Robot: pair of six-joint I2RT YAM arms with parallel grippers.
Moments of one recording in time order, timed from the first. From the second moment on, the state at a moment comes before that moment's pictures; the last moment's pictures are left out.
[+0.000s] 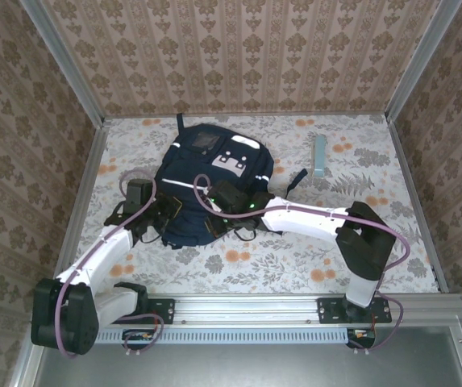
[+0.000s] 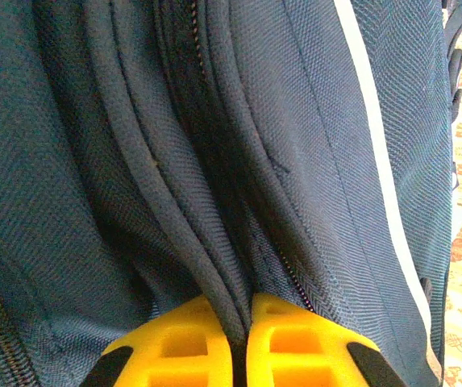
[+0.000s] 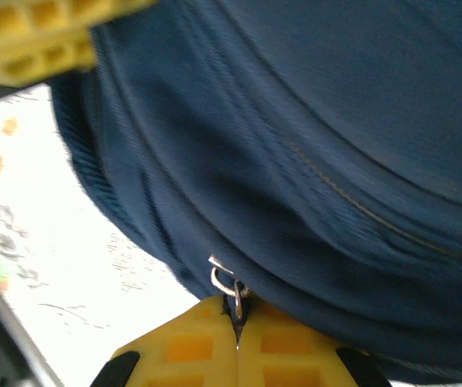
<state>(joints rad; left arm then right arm) -0.25 1.09 0.58 -0.28 0.29 -1.14 0.94 1.76 1.26 -0.42 -0.05 0.43</state>
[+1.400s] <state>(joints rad) -0.24 1.04 0.81 -0.64 0.33 -0.72 0.49 1.66 1.35 -0.65 -0.10 0.16</state>
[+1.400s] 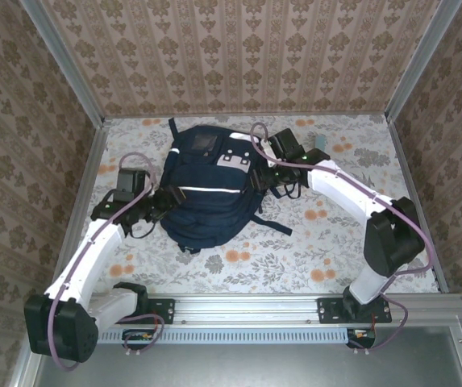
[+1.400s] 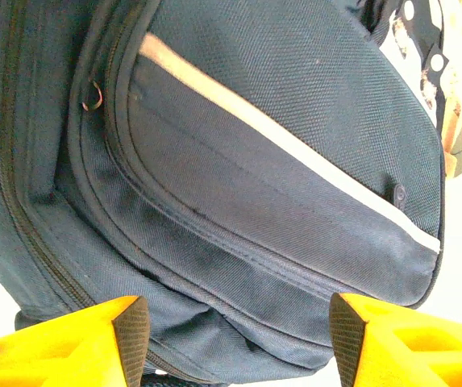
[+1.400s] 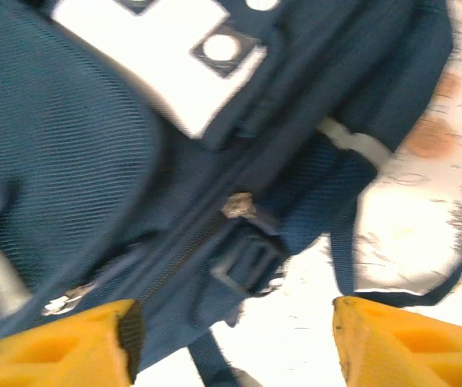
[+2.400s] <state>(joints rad) -0.27 1.25 0.86 -0.54 0.31 -0.69 0.50 1.90 1.47 -0.63 -0.59 0.03</state>
